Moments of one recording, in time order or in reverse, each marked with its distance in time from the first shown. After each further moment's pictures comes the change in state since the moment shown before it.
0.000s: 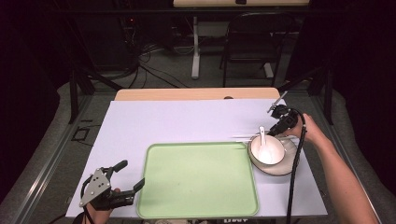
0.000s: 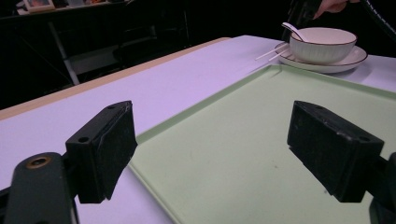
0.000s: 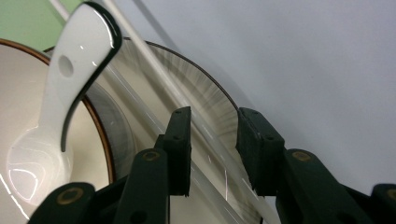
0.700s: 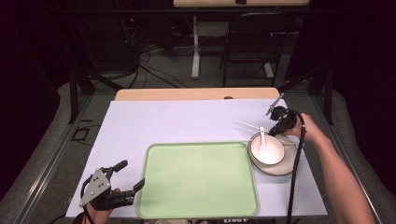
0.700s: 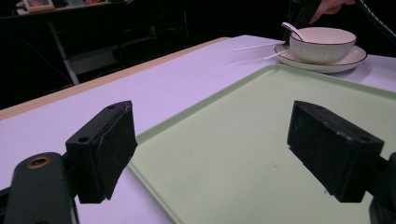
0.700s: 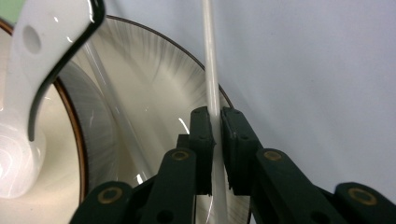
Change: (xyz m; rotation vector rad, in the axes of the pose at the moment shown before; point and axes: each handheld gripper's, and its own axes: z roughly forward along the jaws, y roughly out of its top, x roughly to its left) left arm 0.000 0.000 0.000 -0.001 0.001 -0.001; right arm -0.002 0.000 0.009 0.000 -0.012 -0.091
